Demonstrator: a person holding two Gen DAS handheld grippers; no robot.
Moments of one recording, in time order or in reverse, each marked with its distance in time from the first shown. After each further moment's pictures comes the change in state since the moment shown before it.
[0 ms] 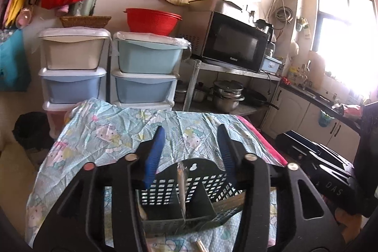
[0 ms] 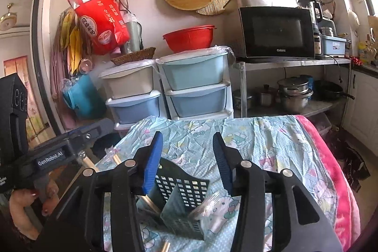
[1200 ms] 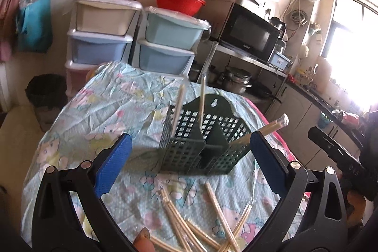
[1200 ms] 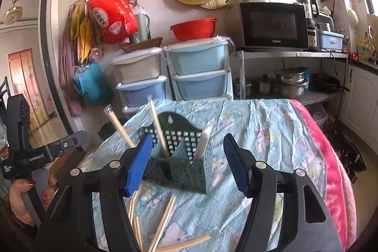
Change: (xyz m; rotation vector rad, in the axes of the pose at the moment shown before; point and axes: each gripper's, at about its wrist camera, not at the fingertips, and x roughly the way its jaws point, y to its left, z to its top) left arm -0.077 0.035 -0.078 -0.135 0.083 0.040; right arm -0.082 0.015 -0.058 -0.014 0.050 0.020
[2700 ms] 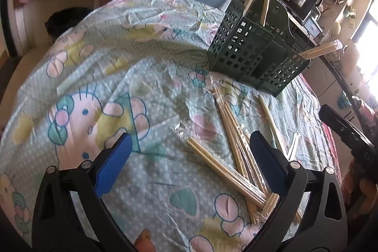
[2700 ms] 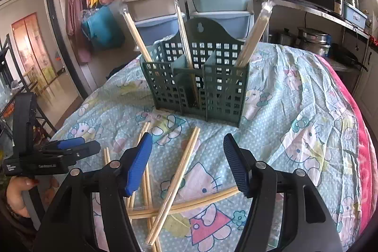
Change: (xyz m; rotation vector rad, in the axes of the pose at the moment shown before) left arm 0.018 0.066 -0.116 -0.141 0.326 0.114; right arm 0.055 0.037 -0.081 -0.065 0.322 0.070
